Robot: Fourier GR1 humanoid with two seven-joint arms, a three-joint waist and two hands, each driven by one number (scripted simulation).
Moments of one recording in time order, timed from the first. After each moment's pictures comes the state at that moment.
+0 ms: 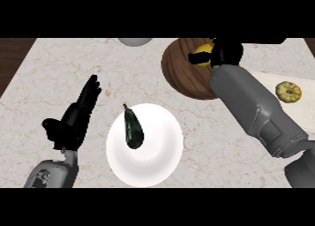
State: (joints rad) left arm -0.16 0.14 -0.15 -1.54 0.03 0.13 0.07; right arm -1.20 -0.19 0.67 -0.27 0.17 -0.78 0.65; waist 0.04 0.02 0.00
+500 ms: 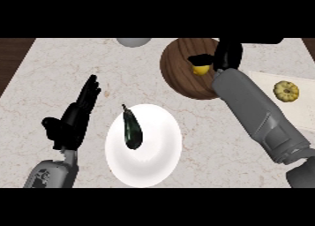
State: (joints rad) left arm -0.16 0.13 -0.14 -1.54 0.03 0.13 0.08; right arm -1.12 -0.20 0.48 -0.36 0.07 -0.89 0.28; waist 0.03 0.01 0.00
